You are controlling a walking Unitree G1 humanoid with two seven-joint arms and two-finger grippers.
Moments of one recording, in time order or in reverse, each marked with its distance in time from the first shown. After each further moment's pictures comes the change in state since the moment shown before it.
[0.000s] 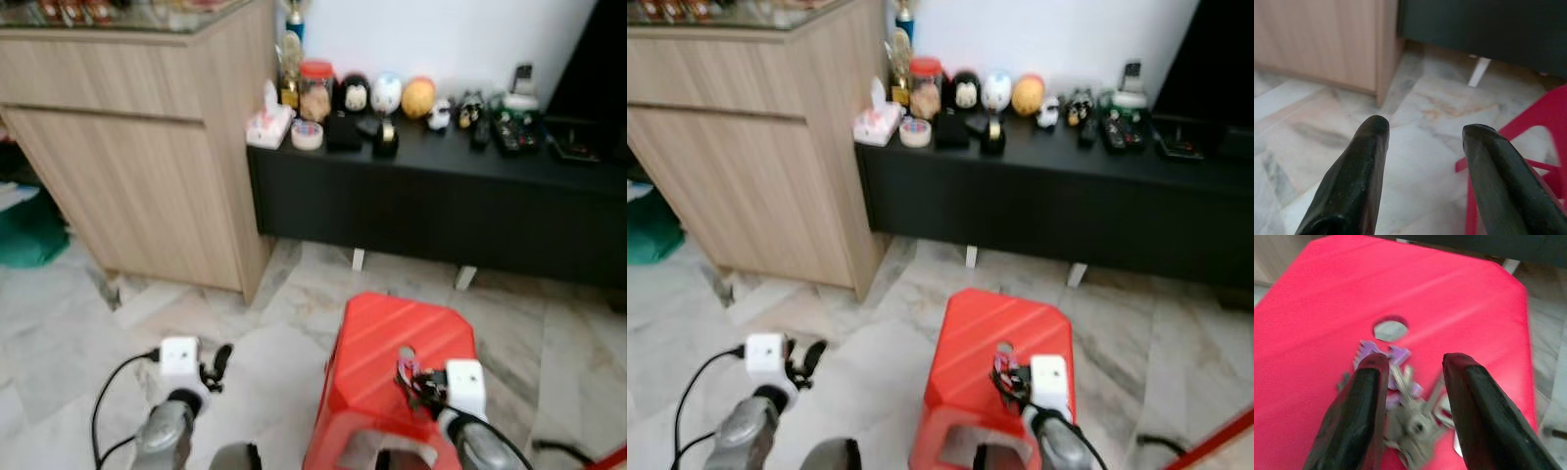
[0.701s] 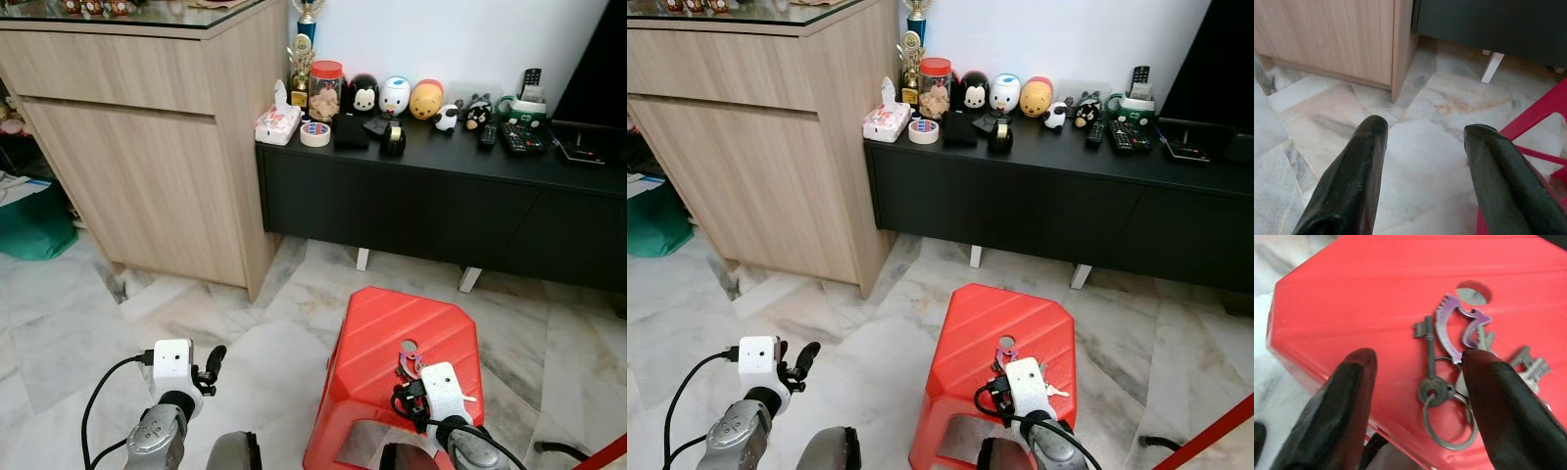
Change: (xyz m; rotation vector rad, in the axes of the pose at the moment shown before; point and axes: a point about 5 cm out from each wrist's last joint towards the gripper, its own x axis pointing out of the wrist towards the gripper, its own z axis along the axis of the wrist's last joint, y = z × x) left arm -0.005 0.005 -0.005 0.000 0.017 0.023; right arm -0.002 0.011 -0.009 -0.277 0.076 0.172
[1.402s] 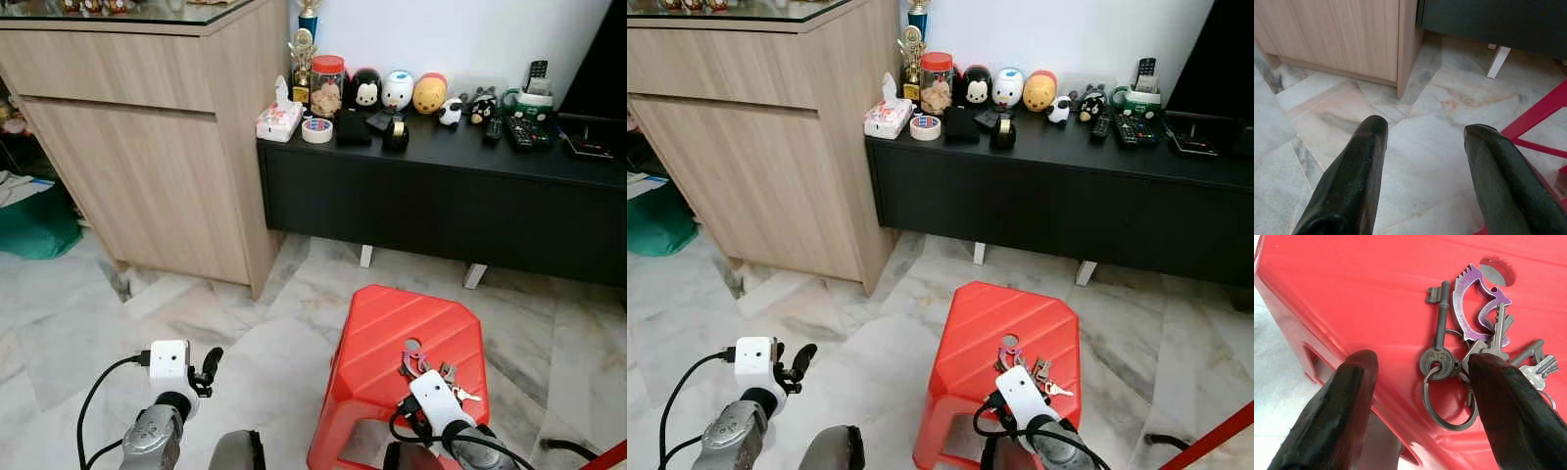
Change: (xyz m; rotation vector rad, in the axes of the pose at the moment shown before) left arm -0.001 0.005 0.000 0.011 0.015 -0.001; right arm -0.003 -0.010 -0.009 -0.203 0.107 -0.004
